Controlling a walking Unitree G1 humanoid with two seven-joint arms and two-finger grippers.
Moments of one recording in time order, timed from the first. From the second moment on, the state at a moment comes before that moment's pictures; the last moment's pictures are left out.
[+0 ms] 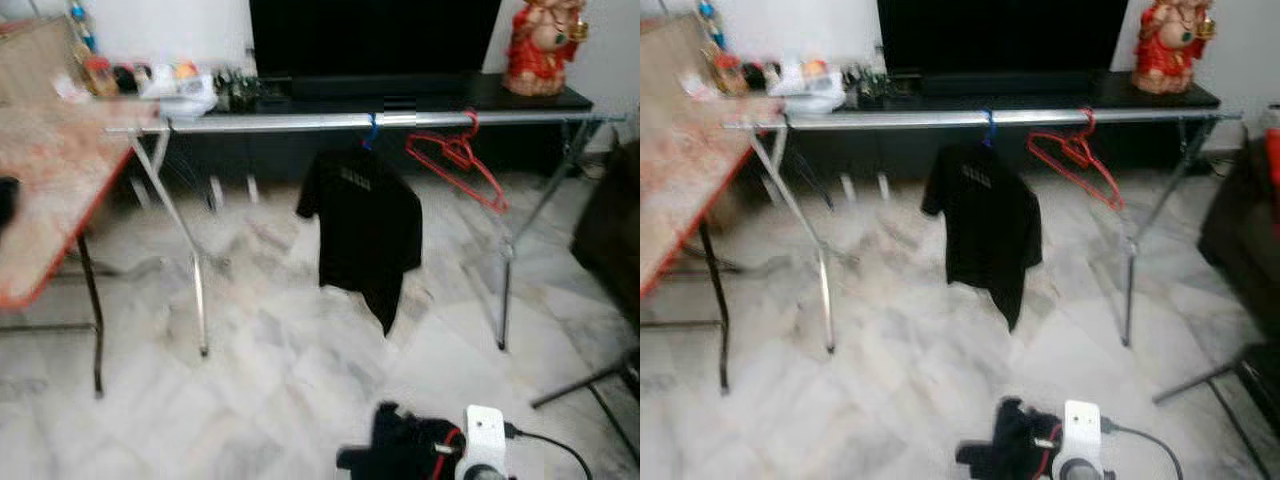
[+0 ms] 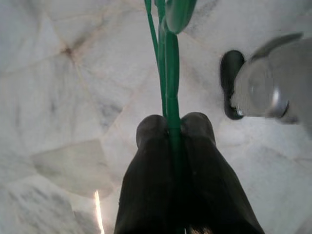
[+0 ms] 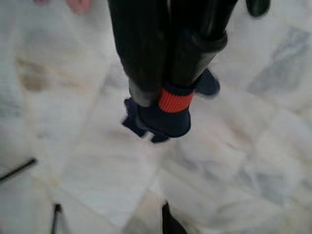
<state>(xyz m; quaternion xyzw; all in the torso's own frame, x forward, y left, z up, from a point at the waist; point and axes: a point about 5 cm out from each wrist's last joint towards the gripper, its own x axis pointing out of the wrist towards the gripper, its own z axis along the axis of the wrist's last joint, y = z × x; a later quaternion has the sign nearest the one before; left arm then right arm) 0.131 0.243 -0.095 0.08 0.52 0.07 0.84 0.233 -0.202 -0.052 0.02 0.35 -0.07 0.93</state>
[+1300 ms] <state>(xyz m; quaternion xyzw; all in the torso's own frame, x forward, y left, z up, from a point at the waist) 0.293 0.159 0.080 0.28 0.22 -0.51 0.78 0.351 -0.168 0.057 -0.12 0.21 0.07 0.97</state>
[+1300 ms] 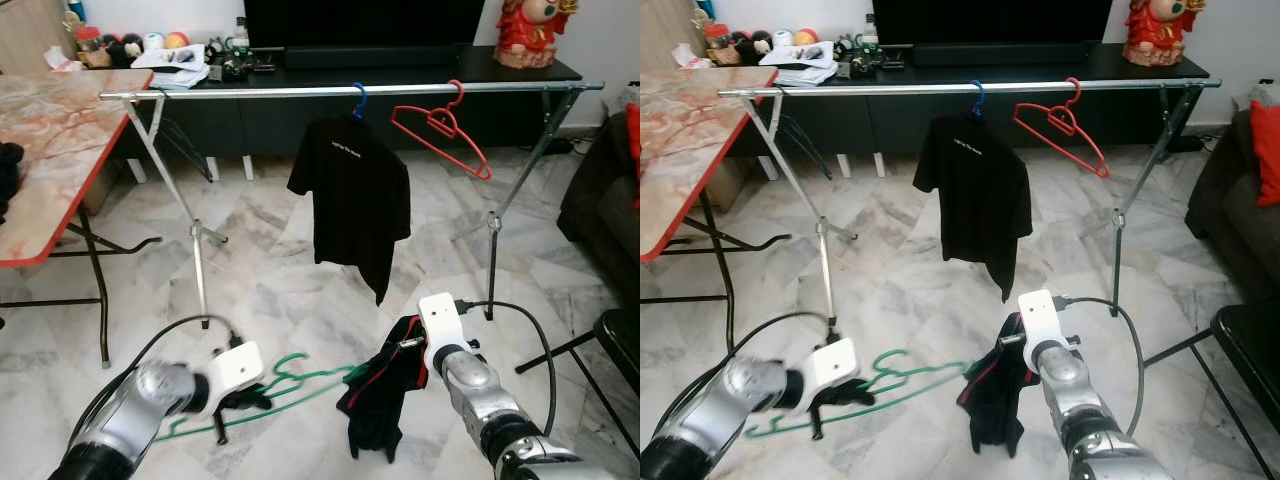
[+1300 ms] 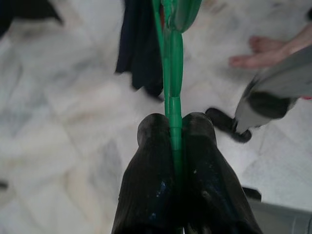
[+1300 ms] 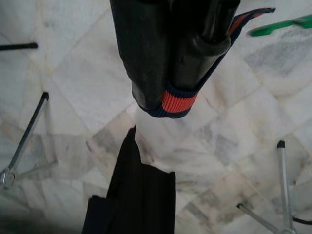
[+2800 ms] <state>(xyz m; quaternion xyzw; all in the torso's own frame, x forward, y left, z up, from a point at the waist) 0.273 0.104 0.111 0.26 0.20 -0.58 0.75 0.355 -0.173 0.063 -0.13 0.21 0.07 0.97</state>
